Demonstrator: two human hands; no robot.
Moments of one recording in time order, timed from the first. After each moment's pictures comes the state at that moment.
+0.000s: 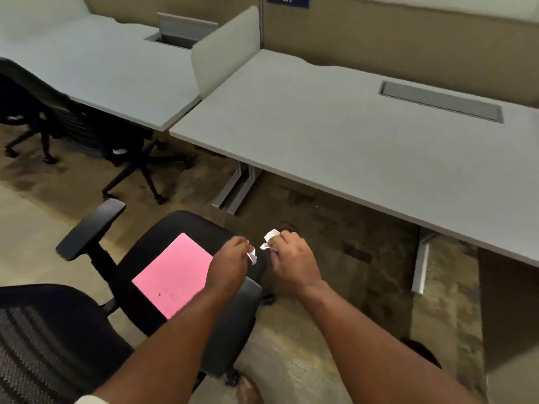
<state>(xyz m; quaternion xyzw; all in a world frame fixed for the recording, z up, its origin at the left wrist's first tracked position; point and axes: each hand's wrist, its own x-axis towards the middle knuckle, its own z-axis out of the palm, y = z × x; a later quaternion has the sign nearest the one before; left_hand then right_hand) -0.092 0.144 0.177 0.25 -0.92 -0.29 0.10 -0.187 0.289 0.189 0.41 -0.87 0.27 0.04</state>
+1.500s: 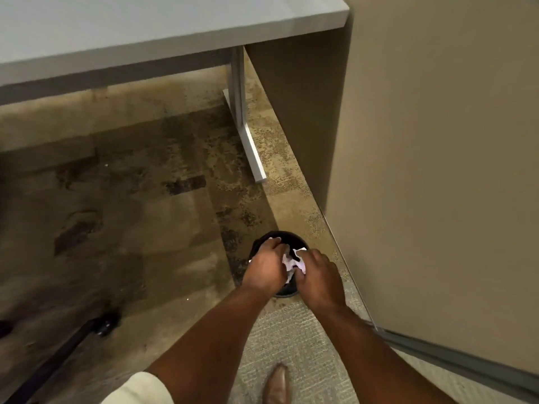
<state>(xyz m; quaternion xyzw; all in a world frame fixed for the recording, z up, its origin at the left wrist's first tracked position) -0.254 0.718 -0.186 -0.17 -0.91 -0.29 -0.23 -0.188 0.848 -0.182 -0.12 -0.97 0.21 -0.06</state>
